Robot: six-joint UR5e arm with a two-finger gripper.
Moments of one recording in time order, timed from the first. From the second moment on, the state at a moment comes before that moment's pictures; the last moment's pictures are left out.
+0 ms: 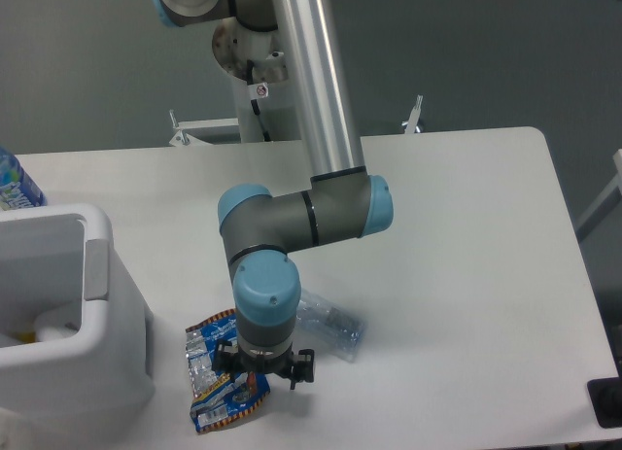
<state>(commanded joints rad) 2.23 -2.28 -1.43 -0.89 1.47 0.34</state>
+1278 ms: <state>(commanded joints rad) 2.24 -2.20 -1.34 -0.88 1.50 0.29</state>
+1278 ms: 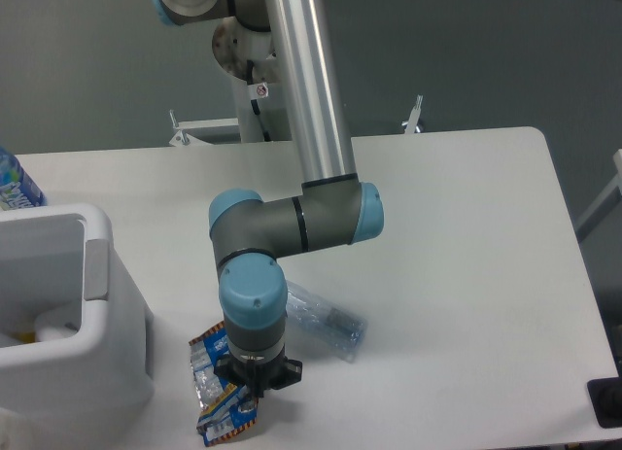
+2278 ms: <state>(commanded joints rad) 2.26 -1.93 -1.17 -0.74 1.42 -0.21</state>
